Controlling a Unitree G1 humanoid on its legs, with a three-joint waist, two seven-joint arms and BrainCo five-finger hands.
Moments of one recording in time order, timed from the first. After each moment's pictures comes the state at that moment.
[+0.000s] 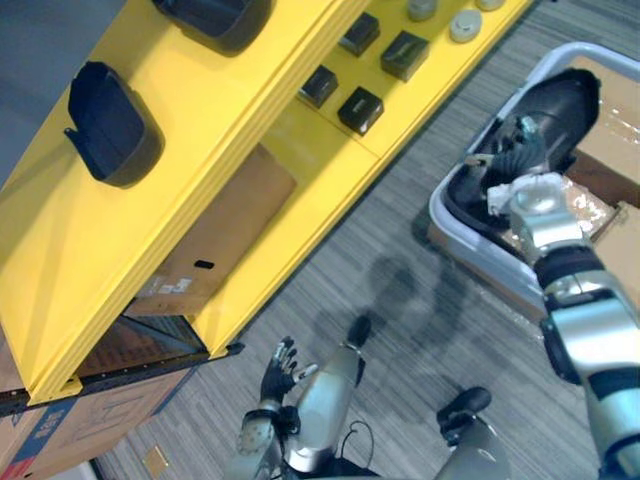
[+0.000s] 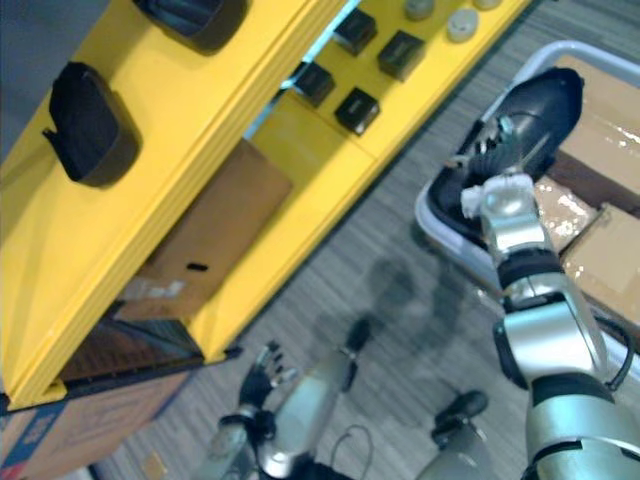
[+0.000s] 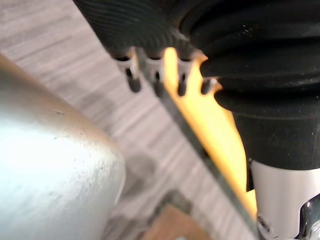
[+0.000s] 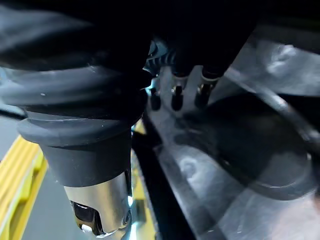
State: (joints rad) left arm 0.08 0.07 -0.41 0.64 -0.46 -0.38 0.14; right arm -1.06 -0.60 0.29 1.05 0.26 0.01 -0.24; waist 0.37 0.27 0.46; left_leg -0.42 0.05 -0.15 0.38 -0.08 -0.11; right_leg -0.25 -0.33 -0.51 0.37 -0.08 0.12
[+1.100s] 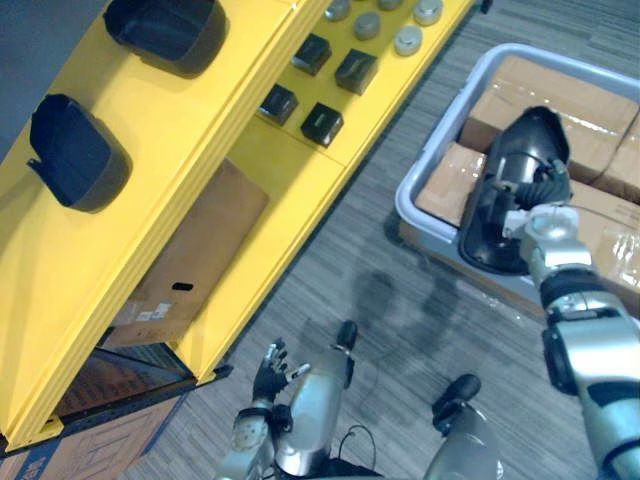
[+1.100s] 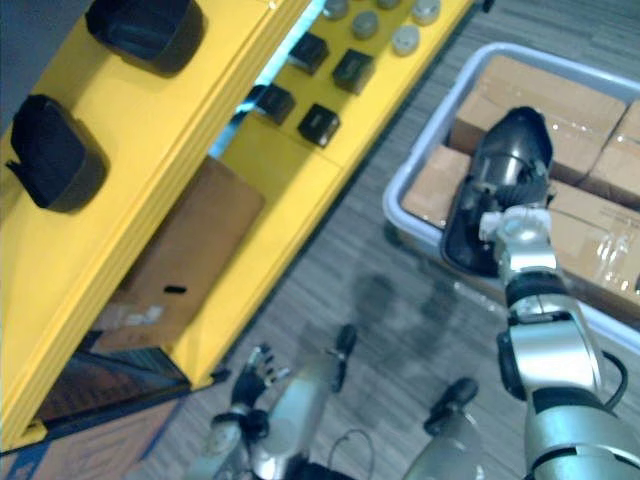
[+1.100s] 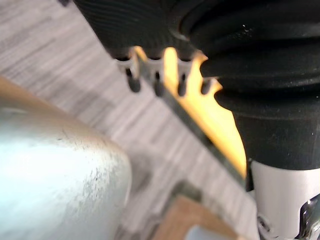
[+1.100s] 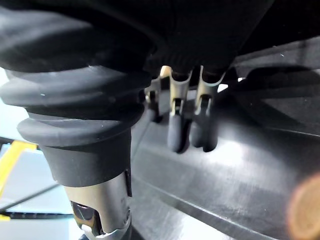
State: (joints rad) left arm 0.06 0.11 -0.41 0.66 -0.46 -0.36 0.17; right arm -1.00 -0.63 0.14 1.14 0.27 0.01 -0.31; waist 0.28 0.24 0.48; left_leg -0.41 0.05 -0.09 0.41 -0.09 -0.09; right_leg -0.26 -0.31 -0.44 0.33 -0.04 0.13
